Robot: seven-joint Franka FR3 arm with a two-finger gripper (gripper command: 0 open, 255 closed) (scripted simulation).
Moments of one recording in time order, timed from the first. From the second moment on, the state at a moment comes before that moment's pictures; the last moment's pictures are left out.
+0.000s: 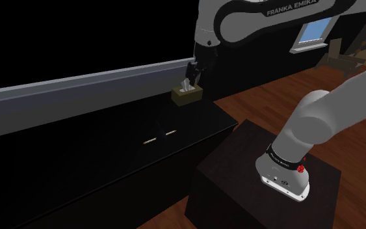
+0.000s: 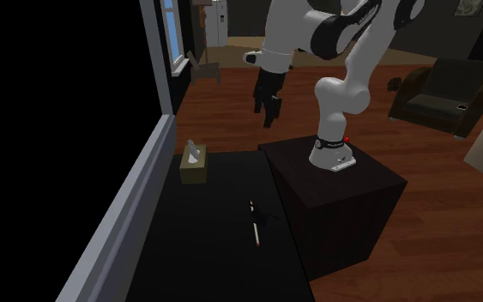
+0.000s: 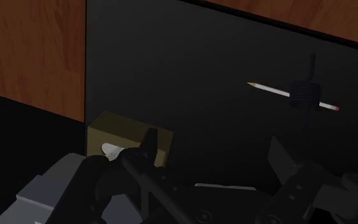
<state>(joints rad) 0.05 -0.51 0.28 -2.45 -0.02 2.03 0.34</state>
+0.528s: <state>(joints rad) 0.03 -0.24 0.44 -2.39 -0.12 2.16 0.58</state>
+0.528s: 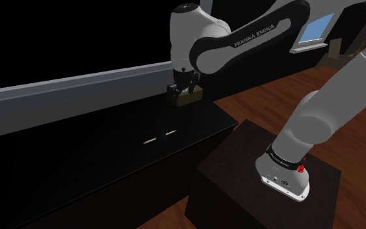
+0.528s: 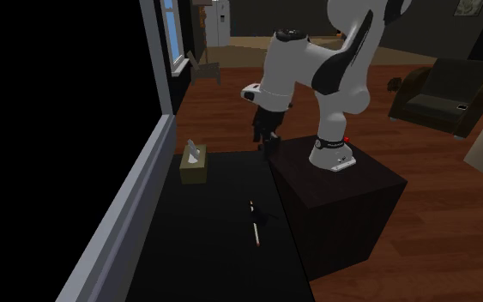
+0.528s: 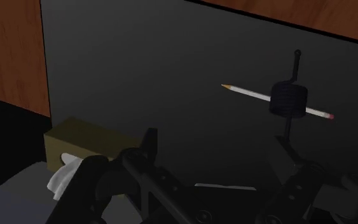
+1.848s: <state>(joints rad) 0.15 0.41 0.48 -2.10 -0.57 2.26 1.09</state>
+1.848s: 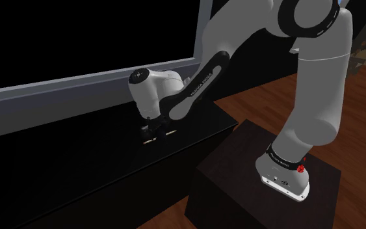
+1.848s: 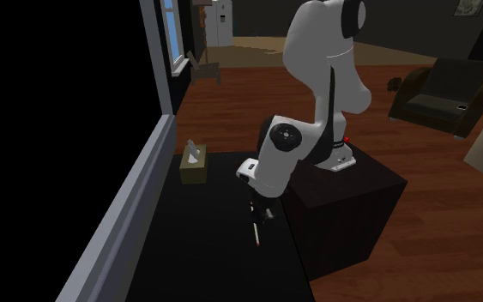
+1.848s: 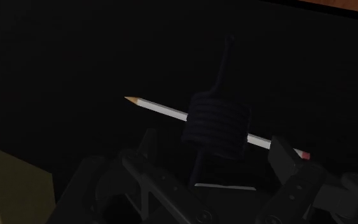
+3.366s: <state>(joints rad) 0.13 0.32 0.51 -2.09 -0.49 2.18 1.03</state>
